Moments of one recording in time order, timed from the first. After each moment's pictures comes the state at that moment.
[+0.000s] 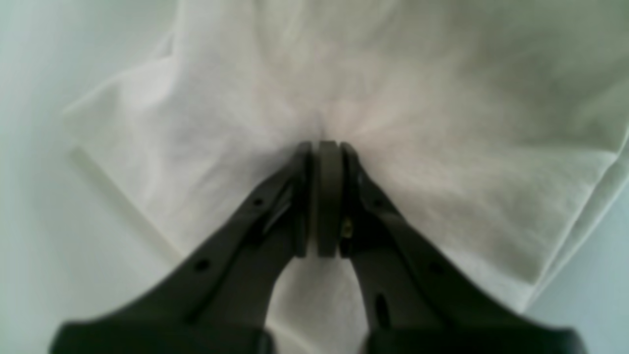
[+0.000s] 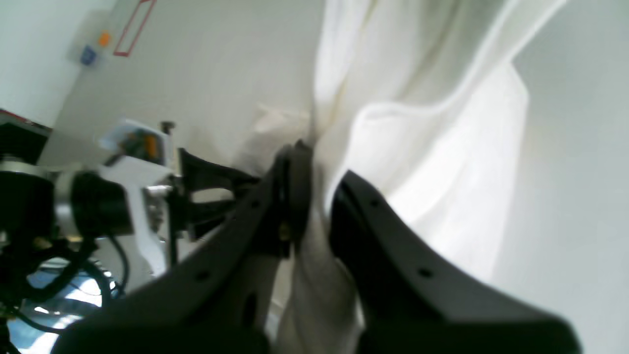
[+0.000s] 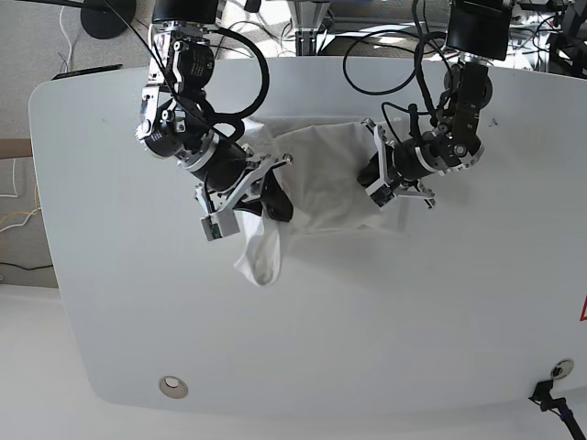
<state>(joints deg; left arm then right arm) 1.4 -13.6 7.9 84.6 -2.4 -42.0 32.2 -5.1 -4.3 5.1 107.4 34.4 23.8 -54.6</state>
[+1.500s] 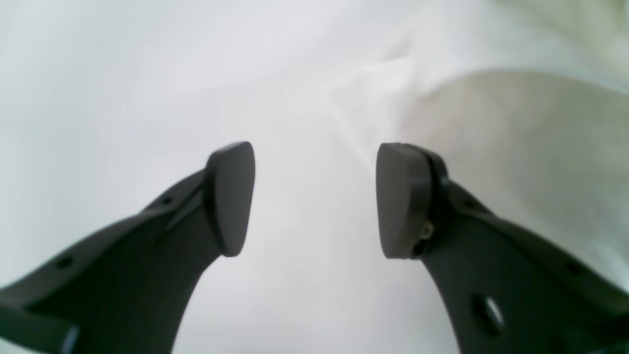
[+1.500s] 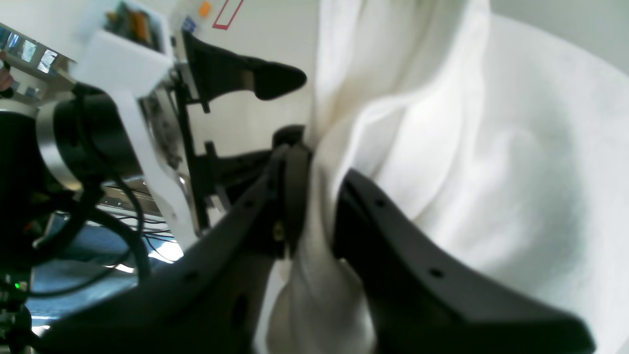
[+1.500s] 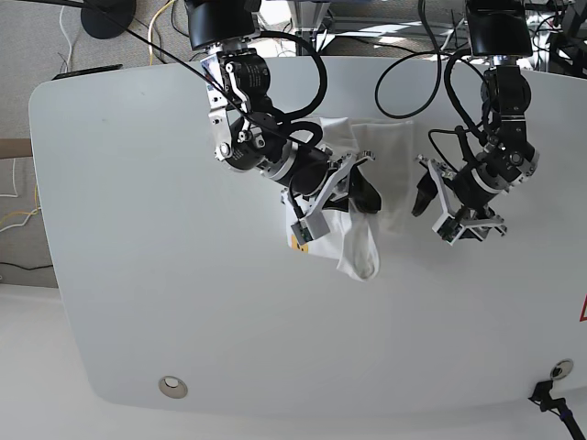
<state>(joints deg) 0.1 -15.2 -9.7 96.1 -0.4 -42.2 36.1 -1.1 -7.8 -12.9 94.9 34.6 19.1 -46.4</state>
